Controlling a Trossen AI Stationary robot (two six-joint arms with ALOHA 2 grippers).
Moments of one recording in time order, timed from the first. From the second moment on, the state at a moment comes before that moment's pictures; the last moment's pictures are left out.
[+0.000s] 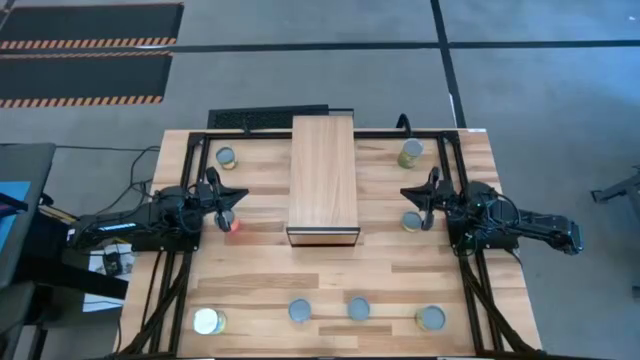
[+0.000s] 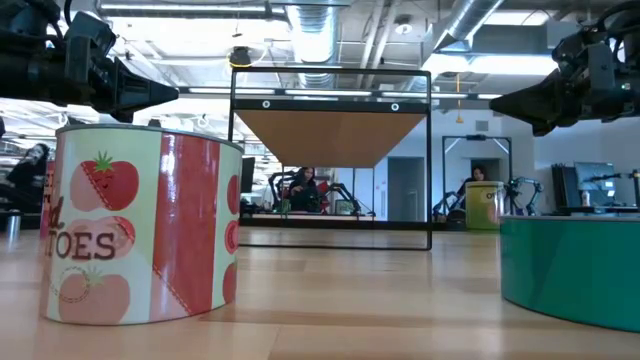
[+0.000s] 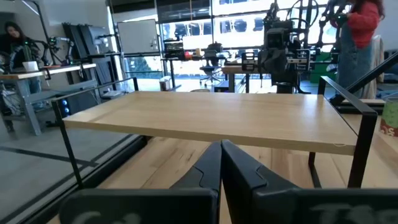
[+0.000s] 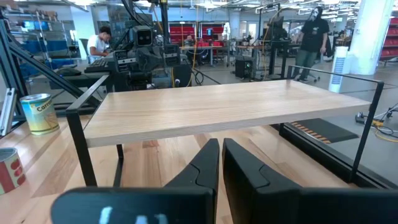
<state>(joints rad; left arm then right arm) 0.17 0.02 0.01 0.04 -0.14 0.06 -0.25 0.00 0.01 0.01 0.03 0.02</state>
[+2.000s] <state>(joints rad) 0.17 0.54 0.53 -0.17 -0.34 -0.44 -0.25 0.00 0.01 0.01 0.03 0.02</state>
